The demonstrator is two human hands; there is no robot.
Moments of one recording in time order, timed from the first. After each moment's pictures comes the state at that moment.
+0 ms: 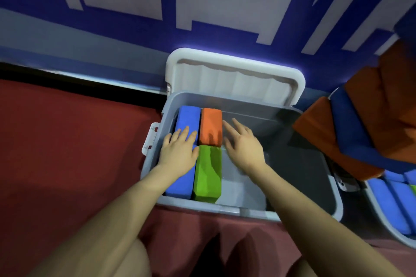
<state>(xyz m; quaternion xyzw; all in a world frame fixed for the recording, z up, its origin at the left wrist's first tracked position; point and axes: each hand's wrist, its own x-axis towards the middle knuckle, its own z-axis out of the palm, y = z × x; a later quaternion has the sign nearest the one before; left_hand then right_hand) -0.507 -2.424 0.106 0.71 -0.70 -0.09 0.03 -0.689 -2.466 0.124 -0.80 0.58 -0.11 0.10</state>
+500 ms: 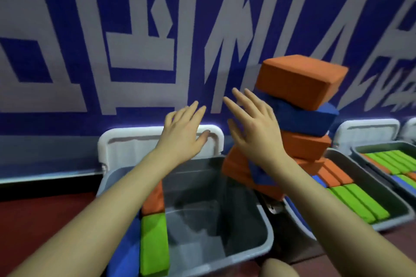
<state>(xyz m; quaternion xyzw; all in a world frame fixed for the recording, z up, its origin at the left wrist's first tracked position) -0.627 -2.471 0.343 0.50 -0.83 0.03 0.24 -0.812 -2.435 0.357 -0.75 0.50 -0.34 -0.27</state>
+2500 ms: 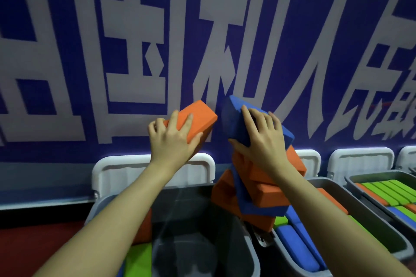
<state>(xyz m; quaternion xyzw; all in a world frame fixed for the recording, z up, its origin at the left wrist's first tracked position) -0.658 -2.483 0.370 0.53 -0.71 0.28 0.36 -0.889 -2.455 0.392 -0.70 0.49 -0.32 -0.42</state>
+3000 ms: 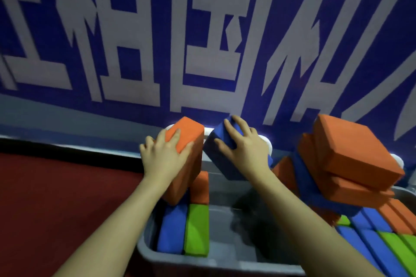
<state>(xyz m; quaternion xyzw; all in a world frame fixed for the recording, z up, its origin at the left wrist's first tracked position) -0.499 -2.420 0.281 0.73 -0.59 0.15 0.31 -0.697 -2.452 0.314 -0.79 0.48 -0.33 -0.20</state>
